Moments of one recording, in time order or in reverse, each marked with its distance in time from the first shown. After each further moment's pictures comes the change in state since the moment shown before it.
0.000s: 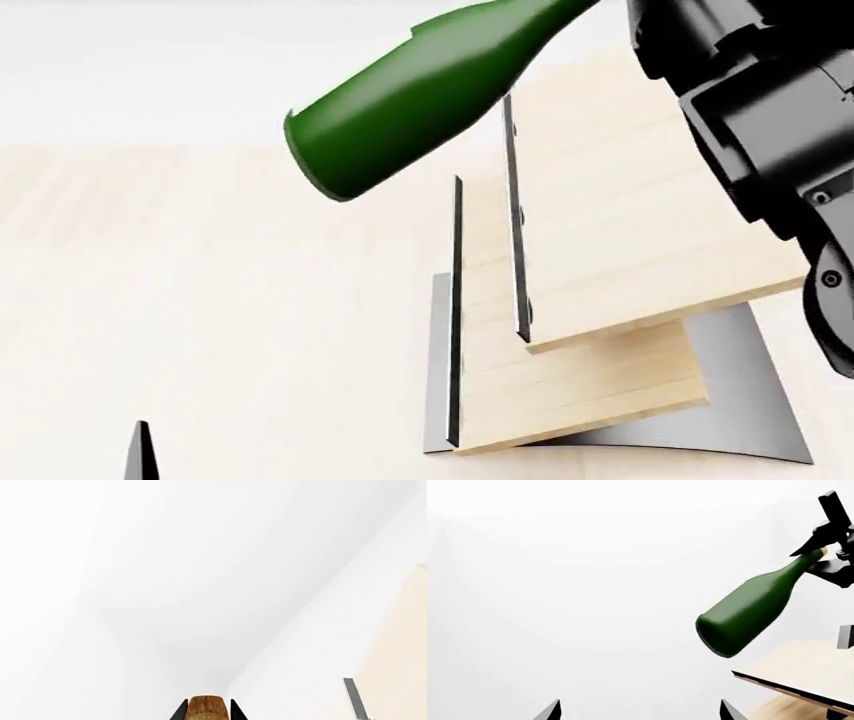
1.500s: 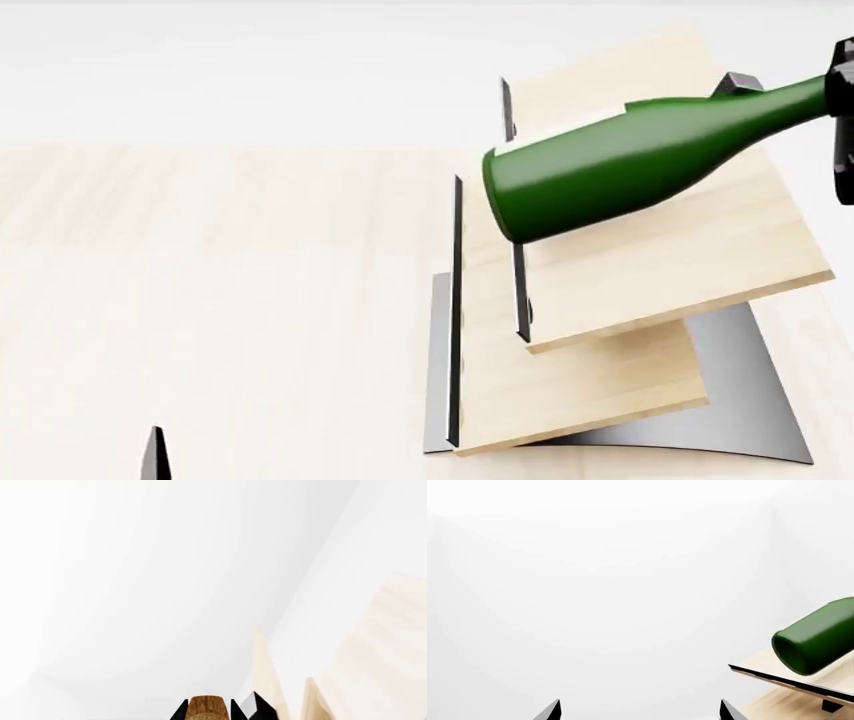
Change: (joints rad) left arm -0.011 -0.009 0.028 -0.019 0.012 -0.004 -0.016; right arm -0.273 0.248 0.140 -0.026 0.090 -0.080 -0.084
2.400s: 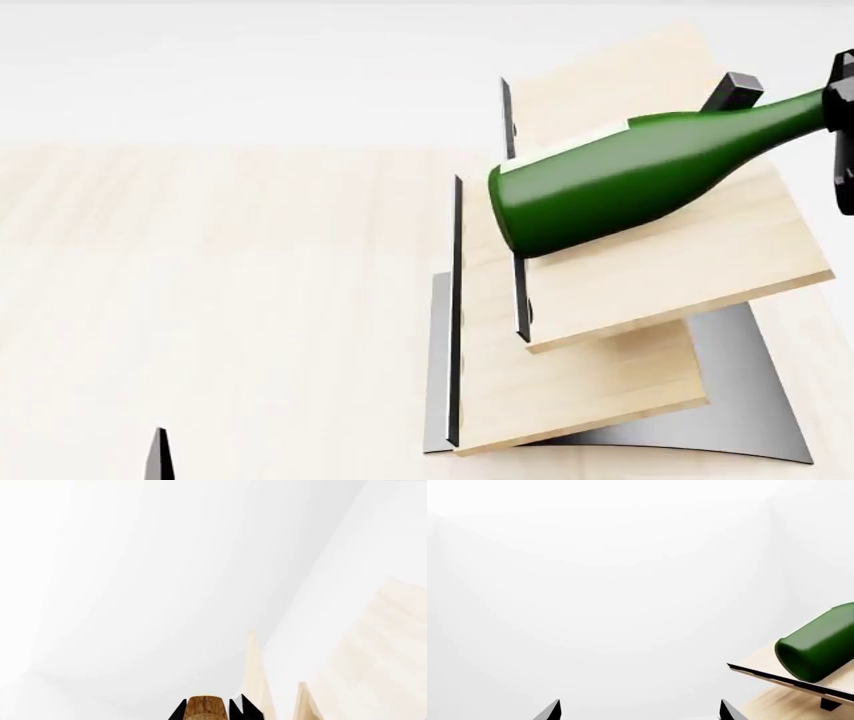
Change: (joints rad) left arm -0.005 -0.006 0.013 -0.003 0.003 -0.002 -0.010; right arm -0.029 -0.010 0.014 0.034 -0.045 0.016 -0.052
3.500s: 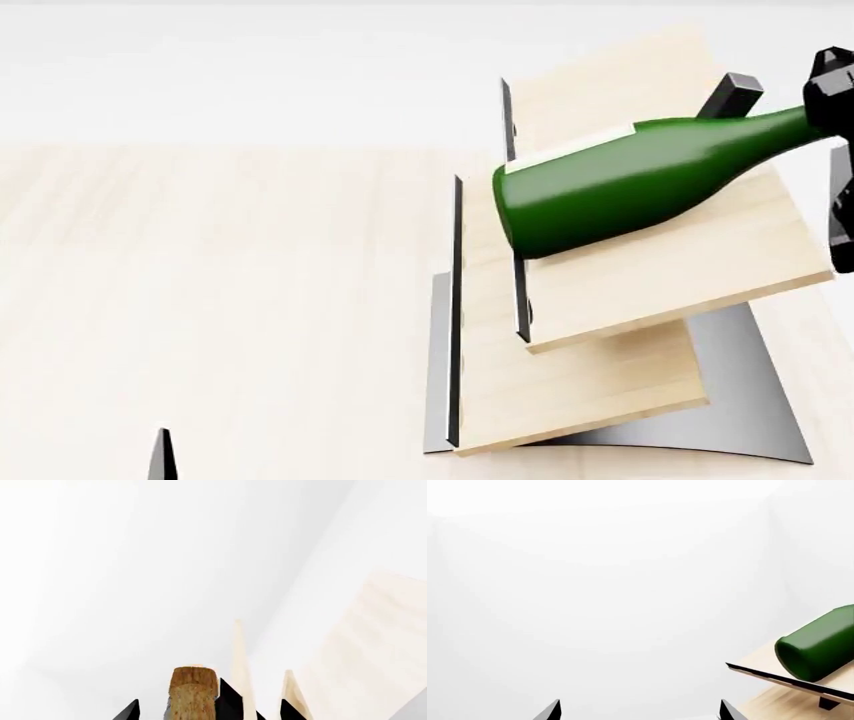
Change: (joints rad) left arm -0.007 -0.009 0.013 -0.001 0.000 -0.004 -0.011; right arm -0.057 0.008 0.010 -0.017 0.000 0.004 -0.018
